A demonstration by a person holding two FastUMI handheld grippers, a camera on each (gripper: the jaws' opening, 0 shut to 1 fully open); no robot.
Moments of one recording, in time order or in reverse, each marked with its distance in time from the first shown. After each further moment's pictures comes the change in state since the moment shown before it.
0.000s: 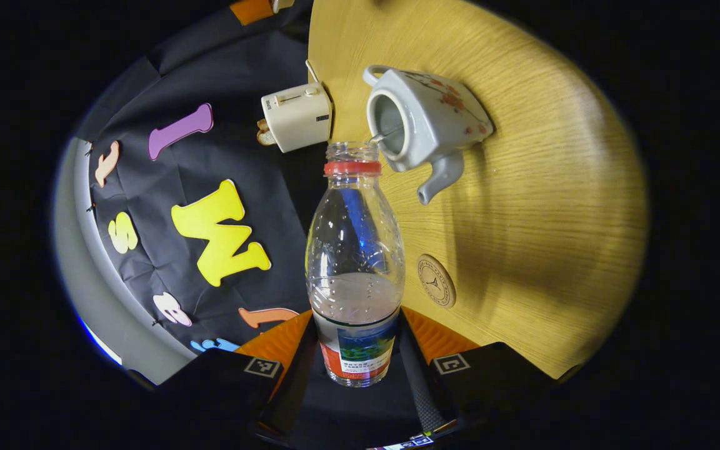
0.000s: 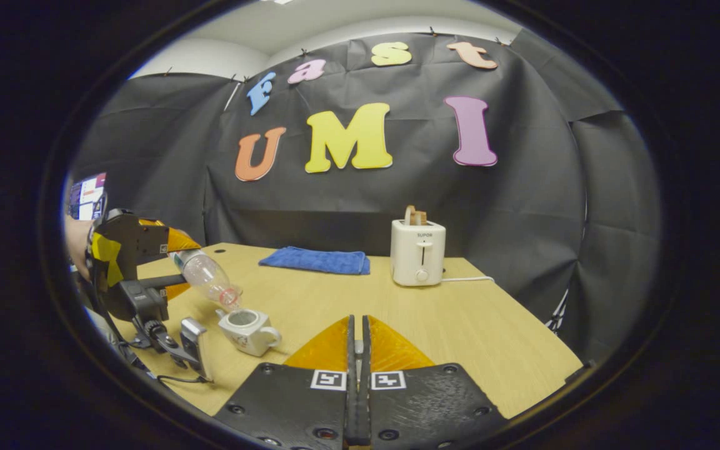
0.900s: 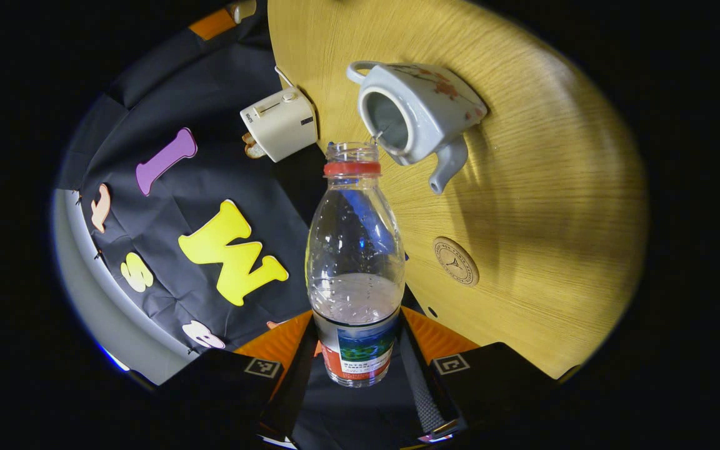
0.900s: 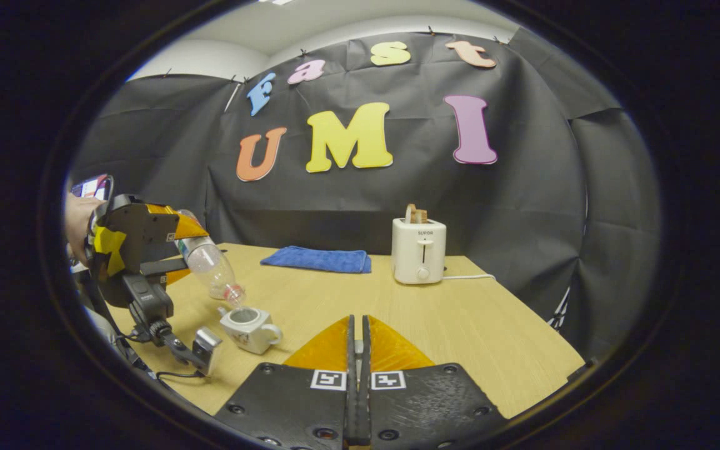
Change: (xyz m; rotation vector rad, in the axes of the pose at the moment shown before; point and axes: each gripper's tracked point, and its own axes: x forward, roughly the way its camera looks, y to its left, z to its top) left arm -0.001 0.027 0.002 0.187 0.047 0.025; right arm -0.001 0.001 -0.004 0.009 0.001 0.009
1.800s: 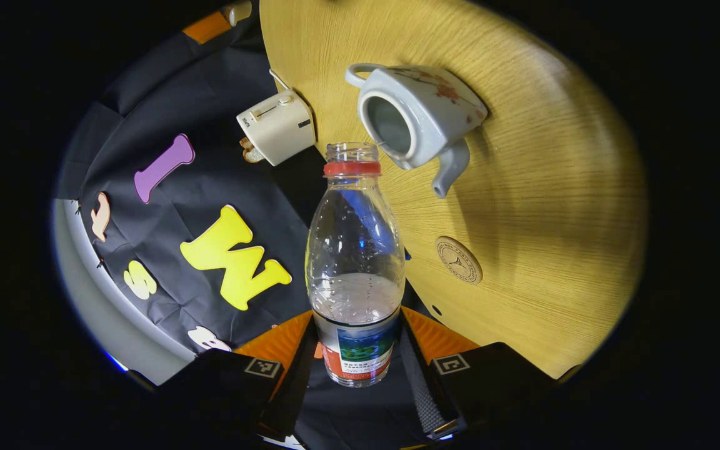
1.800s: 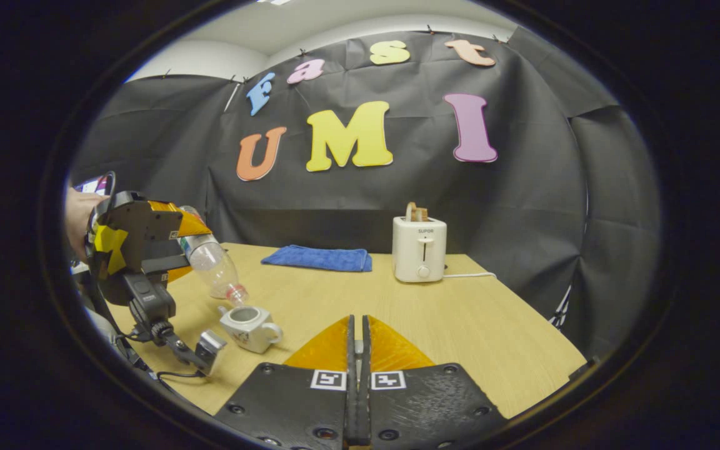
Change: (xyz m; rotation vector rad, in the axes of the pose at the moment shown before) left arm -0.001 0.002 0.002 0.019 -0.010 0.006; right arm 0.001 0.001 -0.001 0.003 0.003 0.005
